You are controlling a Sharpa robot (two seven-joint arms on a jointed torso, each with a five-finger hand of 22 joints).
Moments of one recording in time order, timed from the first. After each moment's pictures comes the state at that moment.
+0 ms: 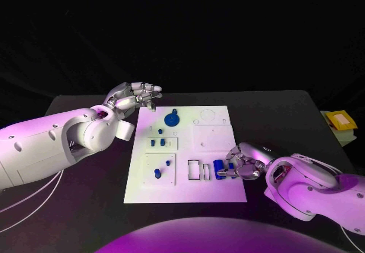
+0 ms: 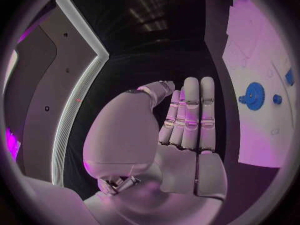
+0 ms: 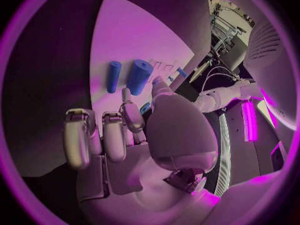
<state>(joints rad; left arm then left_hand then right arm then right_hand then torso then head) 1.15 -0.90 -0.03 1.52 -0.09 -0.18 0.35 1.40 -0.17 0.52 0.07 0.35 0.80 0.21 0.44 0.20 0.90 0.14 0.55 0.10 1.11 0.06 1.03 0.42 0.18 0.91 0.14 0.94 0.66 1.02 -1.09 -0.17 1.98 -1.41 -0.43 -0.48 1.22 -0.12 -0.03 0.29 0.12 0.94 0.12 0.28 0.41 1.32 0.04 1.29 1.15 1.46 -0.02 1.51 1.31 0.03 1.46 0.08 1.46 1.31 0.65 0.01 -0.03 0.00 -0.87</state>
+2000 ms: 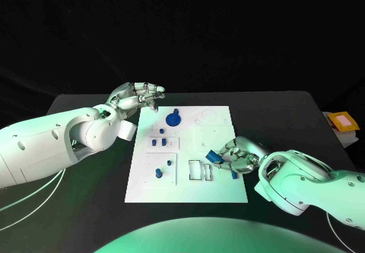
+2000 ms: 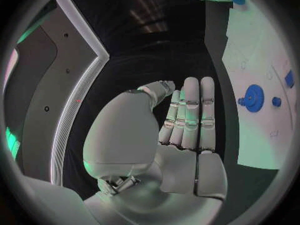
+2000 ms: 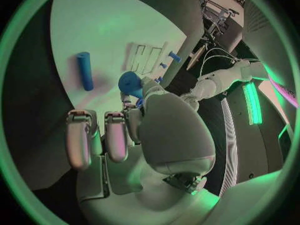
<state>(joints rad) 1.15 -0.90 -0.03 1.52 -0.10 -0.17 0.35 1.40 -0.17 0.53 0.06 0.35 0.80 0.21 0.44 0.20 0.90 0.14 0.55 0.10 1.11 0.06 1.03 0.42 0.18 0.91 0.14 0.94 0.66 1.05 -1.03 -0.16 1.97 -1.24 -0.51 -0.48 1.38 -0.04 0.12 0.29 0.30 0.96 0.13 0.31 0.18 1.41 0.00 1.34 1.30 1.47 -0.05 1.51 1.31 0.04 1.47 0.06 1.48 1.31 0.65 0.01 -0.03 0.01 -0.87</state>
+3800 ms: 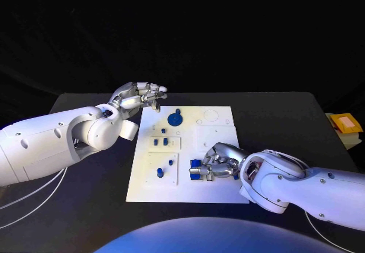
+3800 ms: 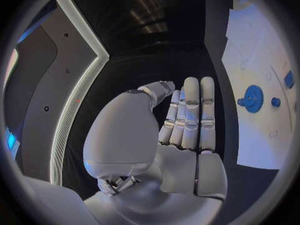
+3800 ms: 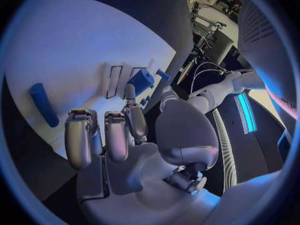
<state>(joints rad) 1.15 -0.90 -0.03 1.52 -0.10 -0.17 0.35 1.40 -0.17 0.53 0.06 0.35 0.80 0.21 0.44 0.20 0.90 0.14 0.56 0.10 1.11 0.06 1.03 0.42 0.18 0.91 0.14 0.94 0.66 1.05 -0.88 -0.17 1.90 -1.24 -0.38 -0.45 0.99 -0.08 -0.08 0.29 0.12 1.01 0.08 0.44 0.37 1.41 0.01 1.28 1.30 1.46 -0.06 1.52 1.31 0.04 1.47 0.05 1.46 1.31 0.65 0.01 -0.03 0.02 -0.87</state>
